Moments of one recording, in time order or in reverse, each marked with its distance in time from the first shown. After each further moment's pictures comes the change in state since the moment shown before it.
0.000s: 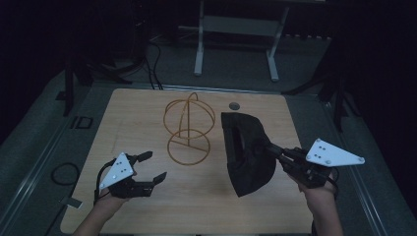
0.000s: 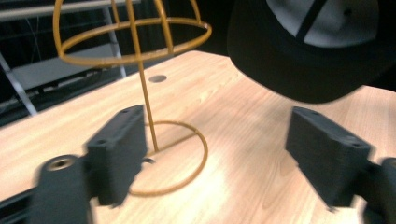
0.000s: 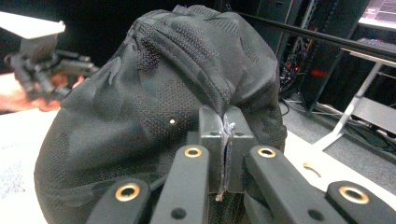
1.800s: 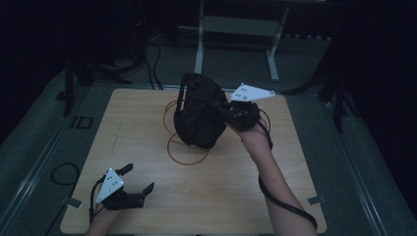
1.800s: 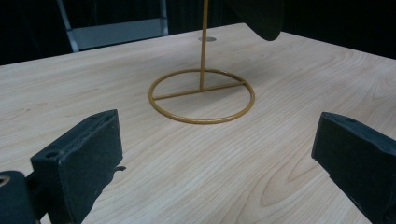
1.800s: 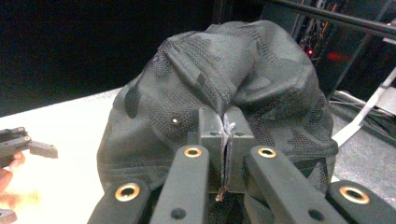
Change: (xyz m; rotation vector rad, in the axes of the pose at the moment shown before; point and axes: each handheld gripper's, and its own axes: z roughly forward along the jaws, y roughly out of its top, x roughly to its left) left arm 0.005 -0.070 -0.008 0.014 0.193 -0.103; right arm -0.011 0.063 0.173 0.109 0.016 0.027
